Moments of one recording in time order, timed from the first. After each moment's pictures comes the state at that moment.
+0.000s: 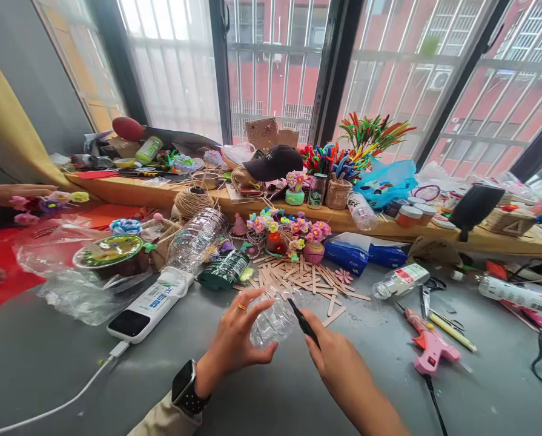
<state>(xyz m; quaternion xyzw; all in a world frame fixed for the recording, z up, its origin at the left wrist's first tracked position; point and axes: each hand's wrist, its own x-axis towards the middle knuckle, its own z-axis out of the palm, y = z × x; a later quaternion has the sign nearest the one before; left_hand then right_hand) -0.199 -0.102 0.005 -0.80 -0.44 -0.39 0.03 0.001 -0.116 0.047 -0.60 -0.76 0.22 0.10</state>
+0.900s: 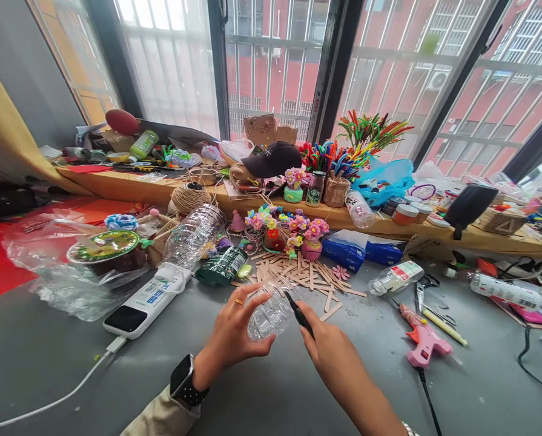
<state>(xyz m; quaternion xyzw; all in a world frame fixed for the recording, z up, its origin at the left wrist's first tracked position) -0.200 -0.099 0.008 -0.79 -0.47 -0.40 0.00 -0.002 -0.116 0.052 -0.61 -0.76 0.20 0.12</state>
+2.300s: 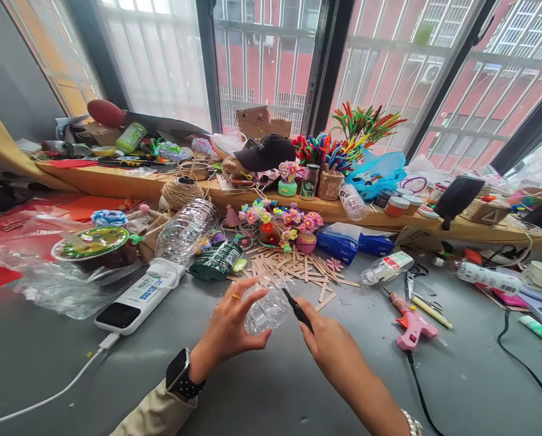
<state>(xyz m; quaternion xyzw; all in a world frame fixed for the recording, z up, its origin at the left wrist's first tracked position) -0.200 -0.100 0.009 -0.81 -0.45 -0.38 0.01 -0.003 -0.121 0.063 -0.61 -0.75 0.24 0.09</state>
